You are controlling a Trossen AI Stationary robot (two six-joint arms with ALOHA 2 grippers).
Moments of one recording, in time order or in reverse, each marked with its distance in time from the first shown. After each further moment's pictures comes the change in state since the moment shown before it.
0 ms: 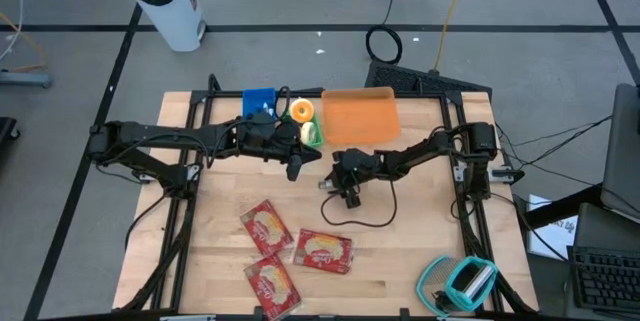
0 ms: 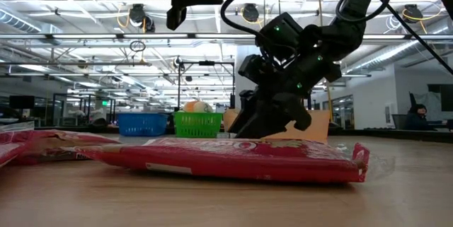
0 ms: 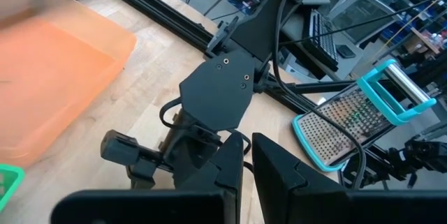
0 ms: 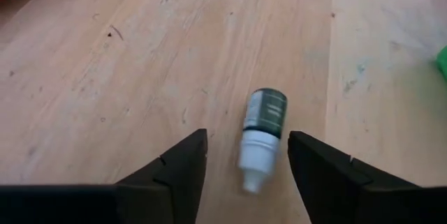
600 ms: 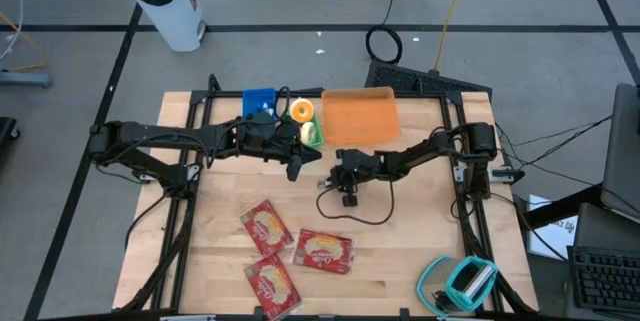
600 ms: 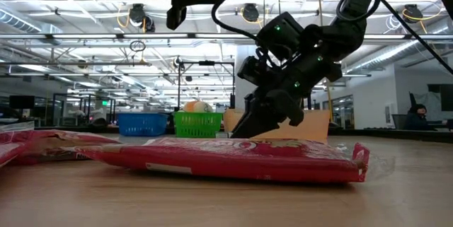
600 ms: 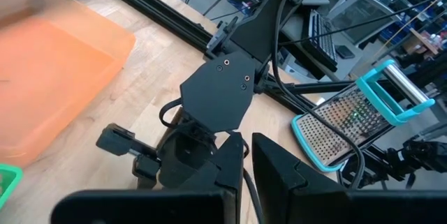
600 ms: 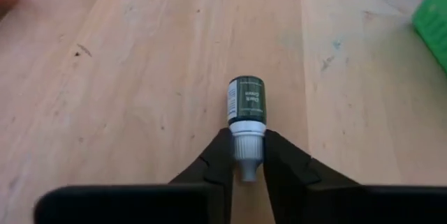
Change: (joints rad) left arm 0.000 0.000 0.000 0.002 0.000 -0.004; right arm 0.004 0.001 -0.001 0.021 0.059 0.168
